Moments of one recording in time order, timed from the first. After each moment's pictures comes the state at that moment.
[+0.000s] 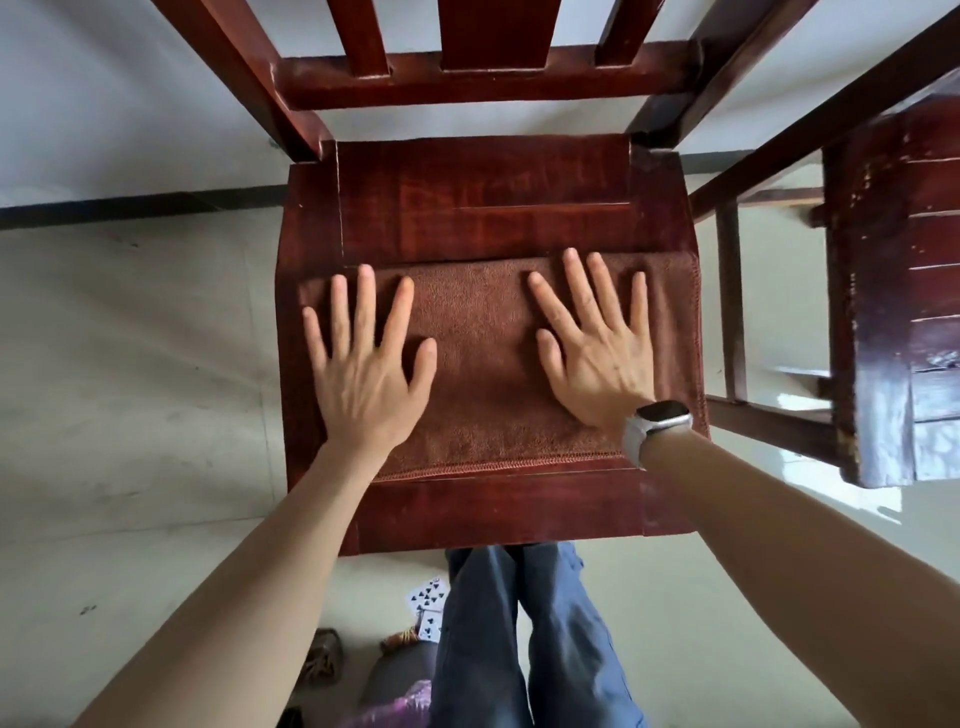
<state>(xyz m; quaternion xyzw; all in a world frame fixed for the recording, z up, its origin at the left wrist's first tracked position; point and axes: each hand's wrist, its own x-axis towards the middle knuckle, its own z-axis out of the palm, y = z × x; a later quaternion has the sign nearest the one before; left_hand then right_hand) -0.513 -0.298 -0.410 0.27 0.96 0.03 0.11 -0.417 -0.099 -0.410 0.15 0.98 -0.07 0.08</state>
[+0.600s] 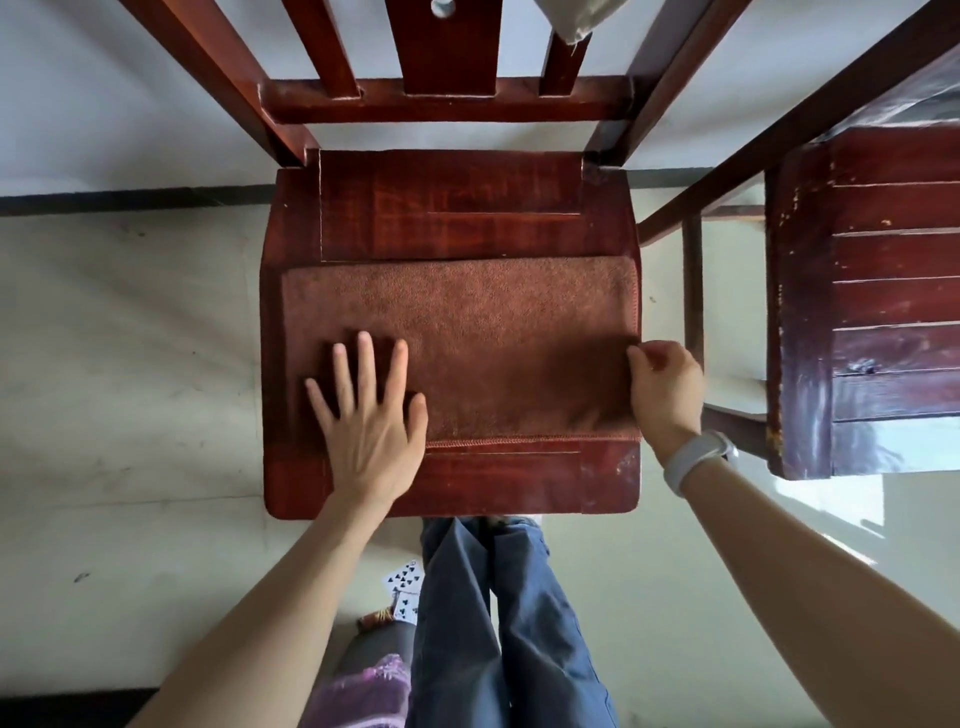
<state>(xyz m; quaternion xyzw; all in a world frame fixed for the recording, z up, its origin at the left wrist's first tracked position) -0.439 -0.291 -0.383 0.19 0.96 0.02 0.21 -0.359 -0.039 -0.369 0.55 0.76 -0.35 0.05</state>
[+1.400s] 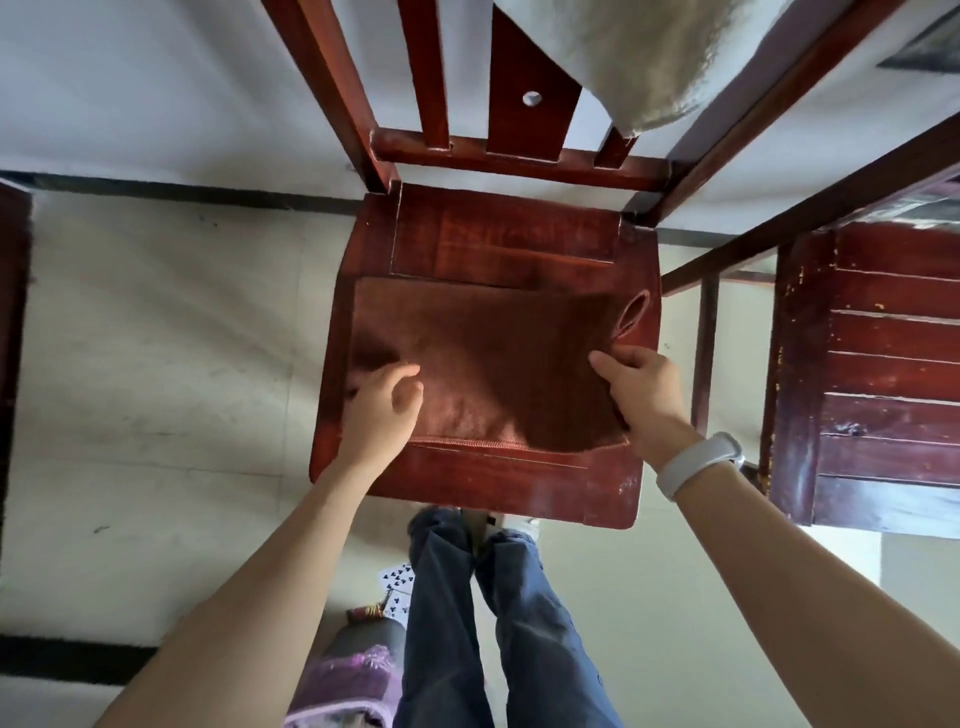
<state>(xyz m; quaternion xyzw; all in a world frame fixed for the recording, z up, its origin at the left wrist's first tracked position) -0.468 -0.308 -0.333 0.00 0.90 0.33 0.28 -0.409 -0.069 -0.309 0.53 0.65 -0.53 0.10</state>
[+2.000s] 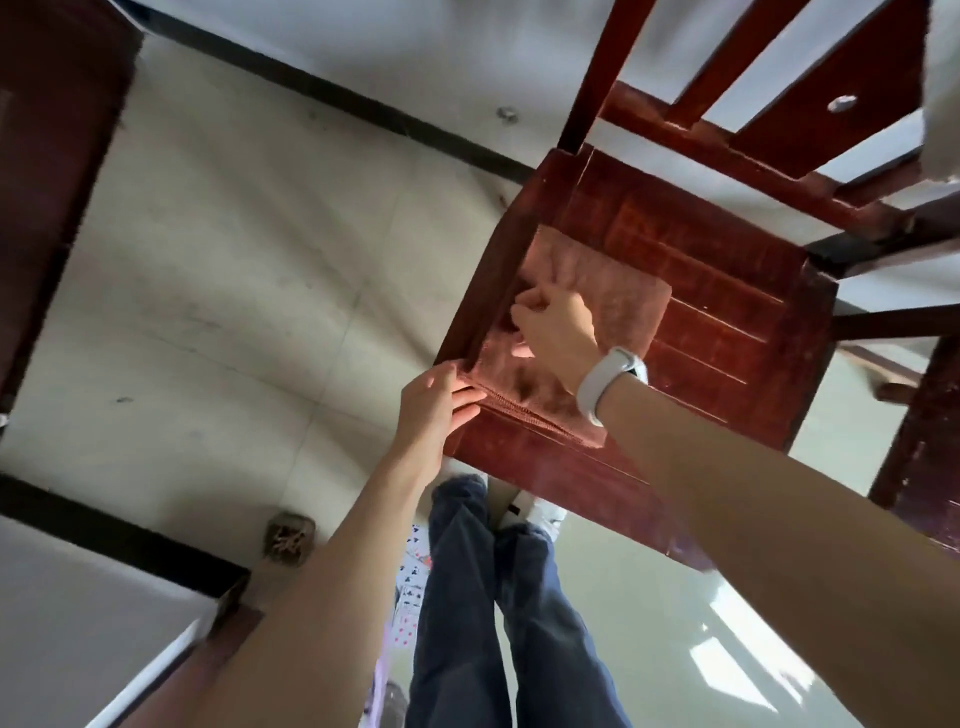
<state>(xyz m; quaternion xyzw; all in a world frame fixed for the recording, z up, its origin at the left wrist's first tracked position) -0.459 -0.375 -0.333 -0.44 0.56 0.64 0.29 -0.521 -0.252 -0.331 0.31 0.78 -0.48 0.26</state>
